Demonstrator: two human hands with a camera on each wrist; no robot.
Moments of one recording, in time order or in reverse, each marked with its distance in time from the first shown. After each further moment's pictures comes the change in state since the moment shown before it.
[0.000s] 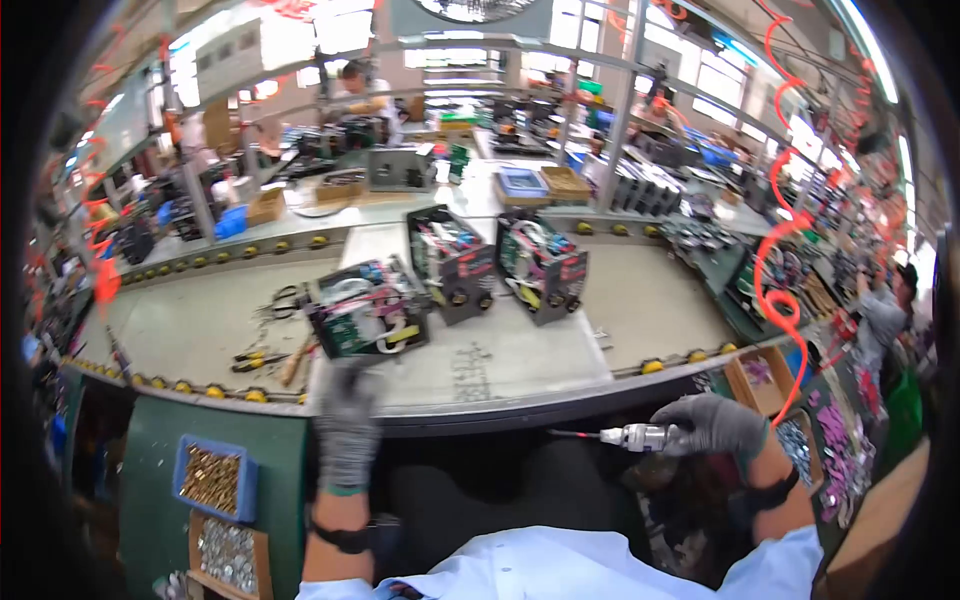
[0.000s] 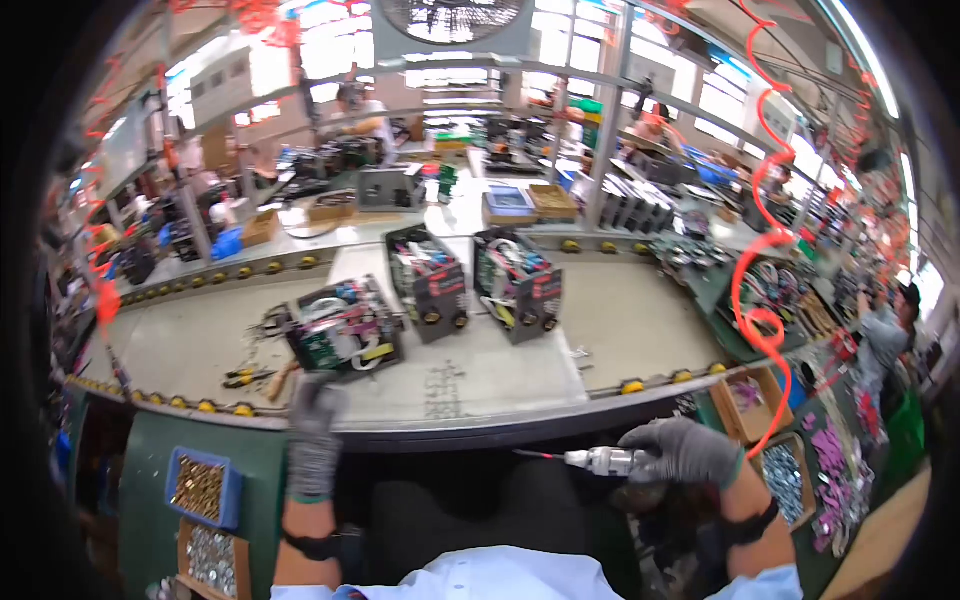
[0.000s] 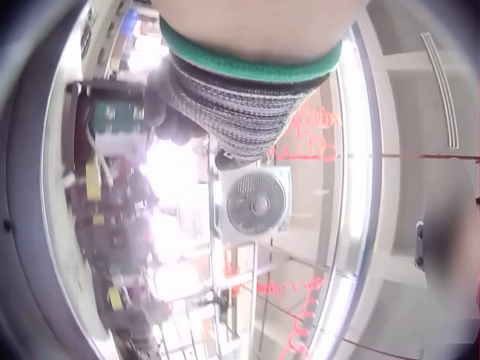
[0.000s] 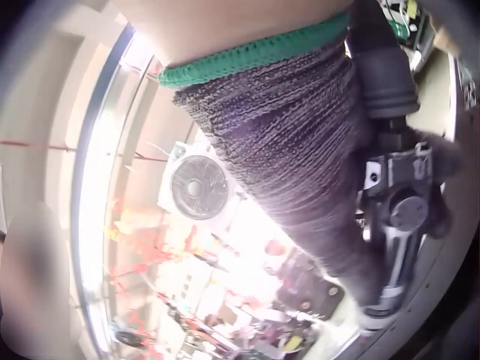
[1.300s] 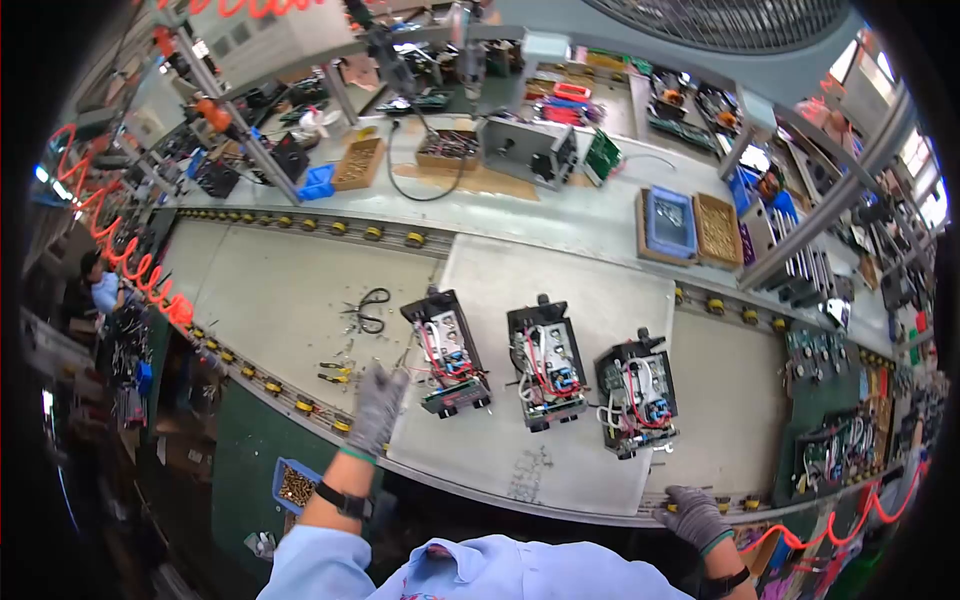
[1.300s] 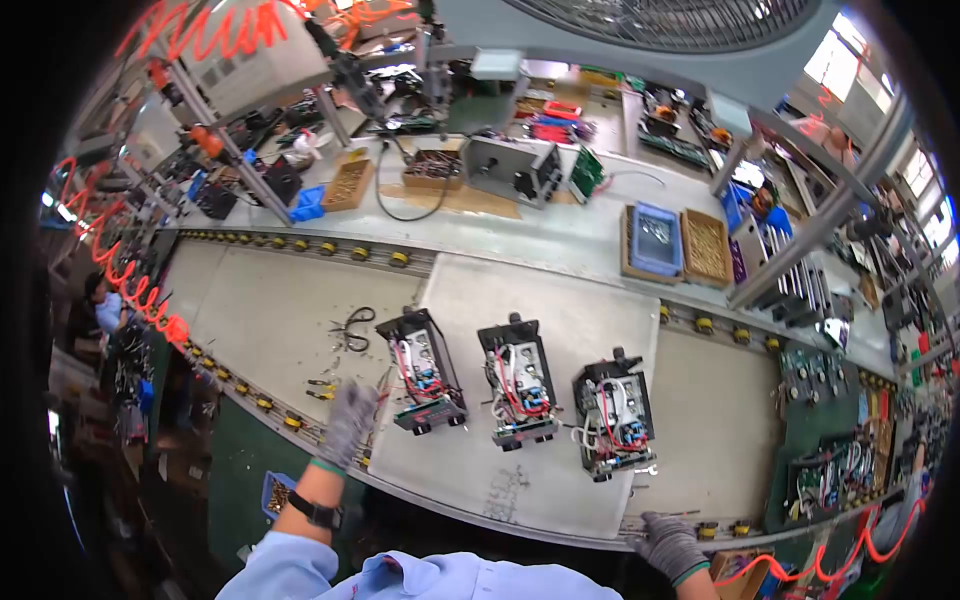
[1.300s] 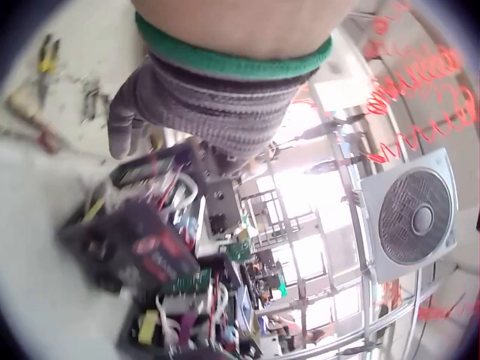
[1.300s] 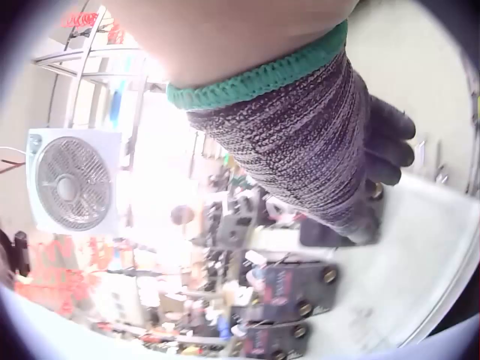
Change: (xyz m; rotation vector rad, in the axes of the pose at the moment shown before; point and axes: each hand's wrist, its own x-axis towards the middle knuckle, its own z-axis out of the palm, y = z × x) left_hand 0.230 -0.072 -0.057 0.287 0.081 -0.931; right_hand 0.224 0.061 -0.112 -0.141 -0.406 0.269
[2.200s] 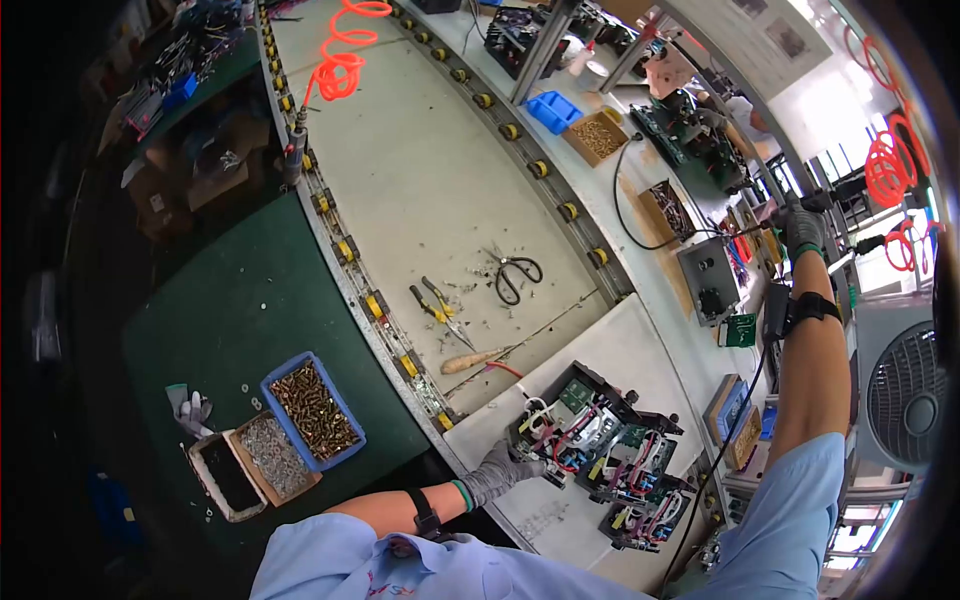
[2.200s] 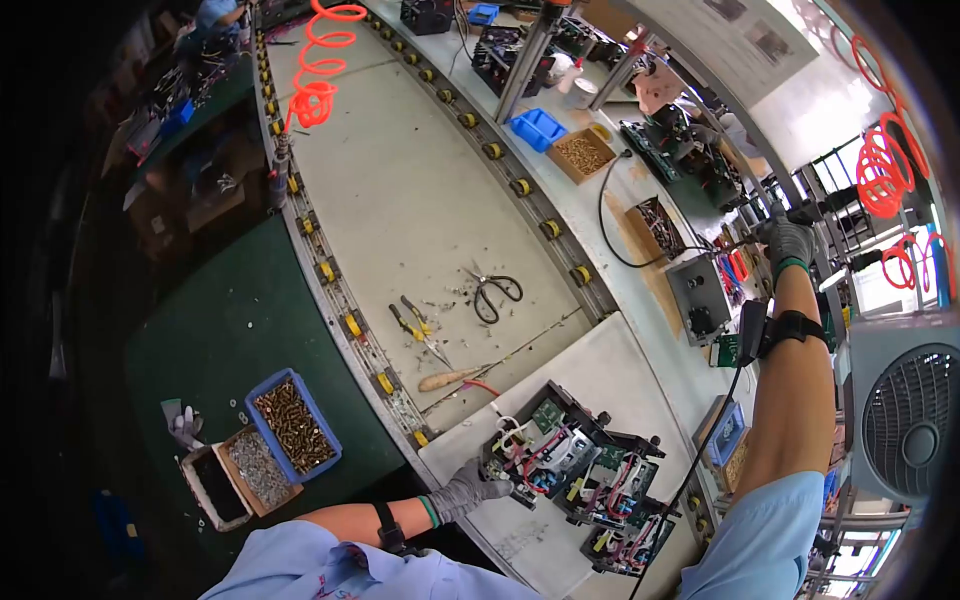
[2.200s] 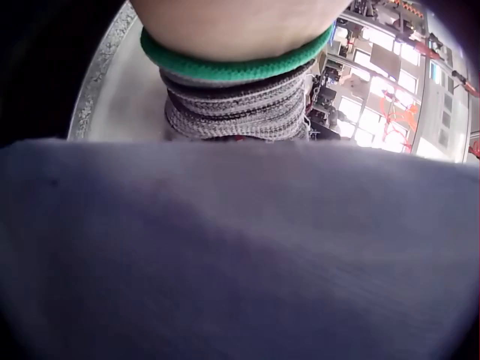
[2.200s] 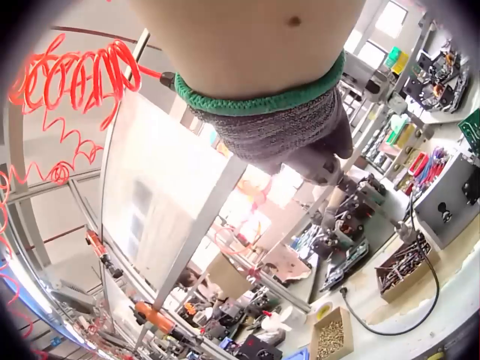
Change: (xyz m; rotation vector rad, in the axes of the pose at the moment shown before) left_hand -0.077 -0.075 0.047 -0.894 -0.383 -0.187; right_hand 0.391 -0.572 -0.505 0.326 0.929 -0.226
